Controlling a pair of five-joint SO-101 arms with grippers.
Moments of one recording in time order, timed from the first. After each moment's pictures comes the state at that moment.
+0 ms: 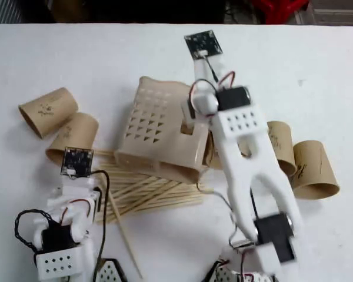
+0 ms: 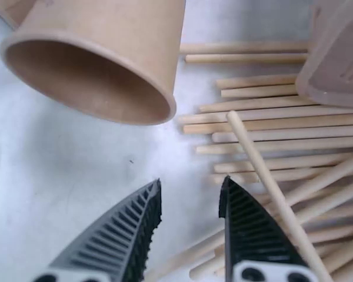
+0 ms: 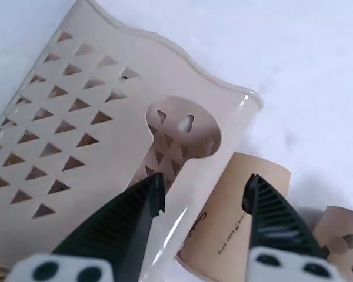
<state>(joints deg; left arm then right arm) -17.6 -100.7 97.2 68.7 -16.6 -18.8 -0.3 -0.8 72.1 4.4</state>
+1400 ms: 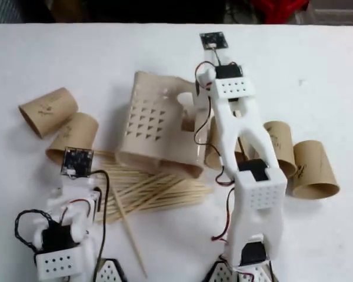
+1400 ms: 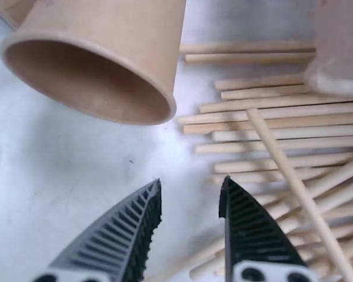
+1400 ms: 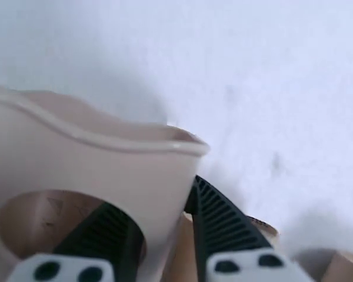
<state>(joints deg) -17.6 -100.7 97.2 68.7 -16.6 -11.9 29.8 -25.7 72.3 1.4</state>
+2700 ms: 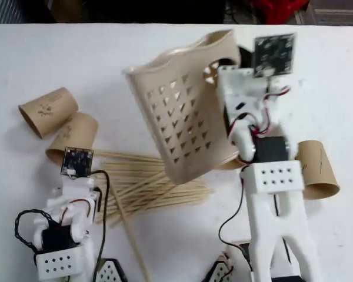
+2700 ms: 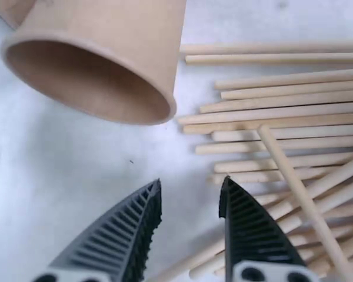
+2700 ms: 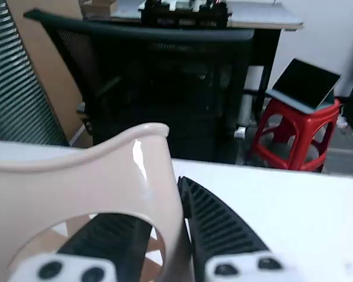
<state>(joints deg) -17.6 -100.7 97.2 68.7 -16.6 -9.1 -35.3 33.3 21.6 2.5</state>
